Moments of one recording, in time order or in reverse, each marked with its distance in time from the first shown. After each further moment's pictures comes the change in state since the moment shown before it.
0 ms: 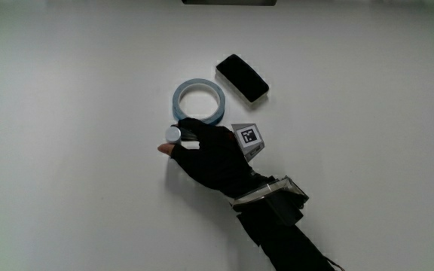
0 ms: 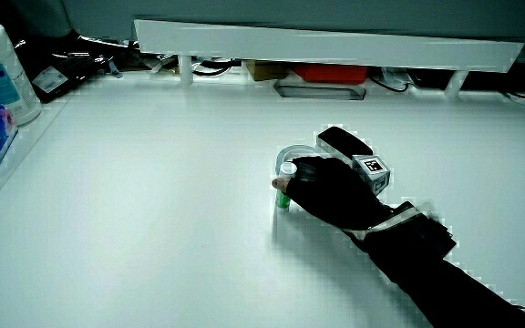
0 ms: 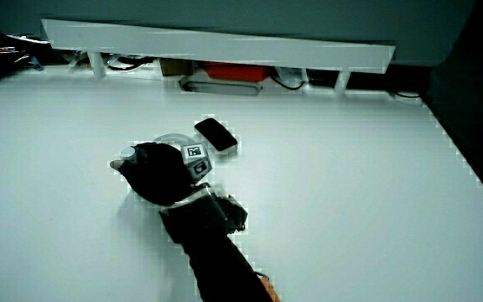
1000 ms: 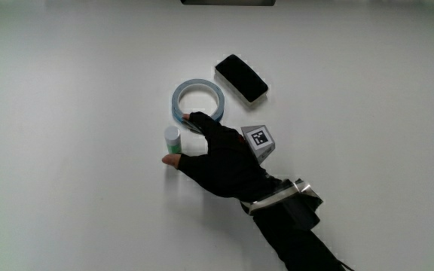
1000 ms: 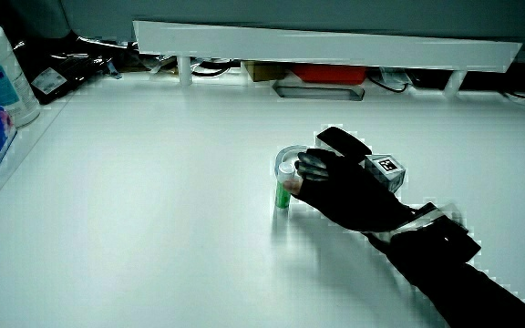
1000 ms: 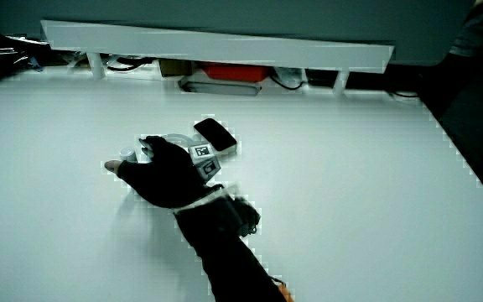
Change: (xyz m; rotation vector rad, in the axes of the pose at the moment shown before) arm -0.006 -0.012 0.012 -0.078 0.028 -0.019
